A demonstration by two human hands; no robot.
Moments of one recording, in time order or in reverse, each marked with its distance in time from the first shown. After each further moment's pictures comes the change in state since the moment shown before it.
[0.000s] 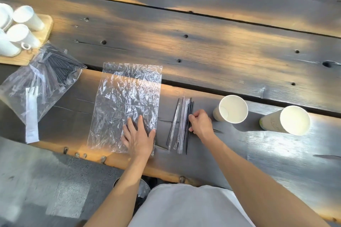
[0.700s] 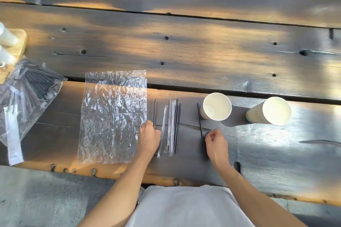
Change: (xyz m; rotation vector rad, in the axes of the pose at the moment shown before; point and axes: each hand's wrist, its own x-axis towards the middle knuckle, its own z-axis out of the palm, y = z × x) left_hand -0.004 0.068 0.003 -0.137 -0.096 0.212; right_hand -0.033 0.100 -0.035 0.002 0.296 0.043
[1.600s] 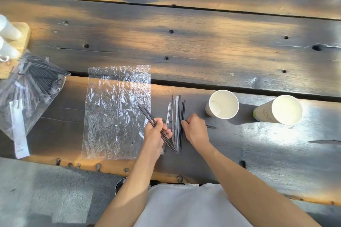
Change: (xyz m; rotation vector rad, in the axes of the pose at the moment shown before) left_hand -0.015 0.015 -0.008 -1.293 -0.156 -0.441; right_hand 0.003 -0.078 0.045 -0.238 -0.173 -0.188
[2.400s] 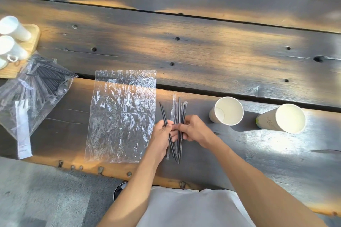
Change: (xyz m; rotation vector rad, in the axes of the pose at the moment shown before) left_hand -0.003 0.012 0.005 0.222 -0.157 -0.009; right_hand 0.002 -0.033 -0.027 0.359 -0.444 -0.046
